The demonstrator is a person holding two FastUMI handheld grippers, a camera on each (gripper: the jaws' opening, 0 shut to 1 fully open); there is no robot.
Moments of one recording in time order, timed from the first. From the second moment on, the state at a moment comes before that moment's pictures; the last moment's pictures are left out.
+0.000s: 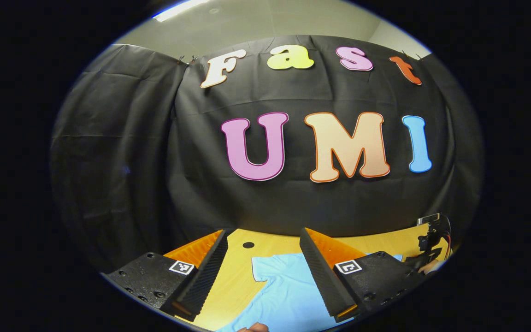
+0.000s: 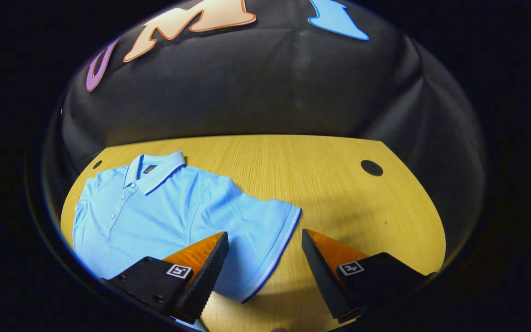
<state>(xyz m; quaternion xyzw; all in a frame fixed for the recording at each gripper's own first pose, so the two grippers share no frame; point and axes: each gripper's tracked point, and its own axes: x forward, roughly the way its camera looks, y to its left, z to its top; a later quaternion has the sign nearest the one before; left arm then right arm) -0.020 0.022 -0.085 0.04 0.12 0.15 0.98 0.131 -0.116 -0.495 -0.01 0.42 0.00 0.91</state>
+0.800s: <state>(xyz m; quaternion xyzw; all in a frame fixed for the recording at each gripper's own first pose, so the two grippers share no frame) -0.012 0.015 -0.096 0.04 0.12 0.14 0.98 0.135 -0.085 -0.489 0.08 0.42 0.01 0.90</state>
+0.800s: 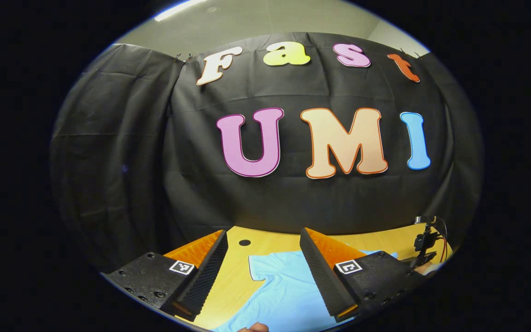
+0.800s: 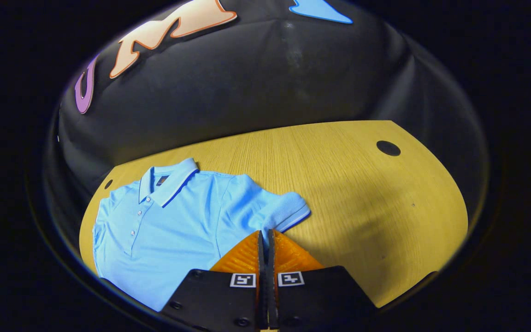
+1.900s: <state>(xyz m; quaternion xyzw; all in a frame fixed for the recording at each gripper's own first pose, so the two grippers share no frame) 0.002 0.097 -0.117 0.05 0.14 0.10 0.98 0.145 0.072 -0.458 0.10 0.41 0.06 0.90</state>
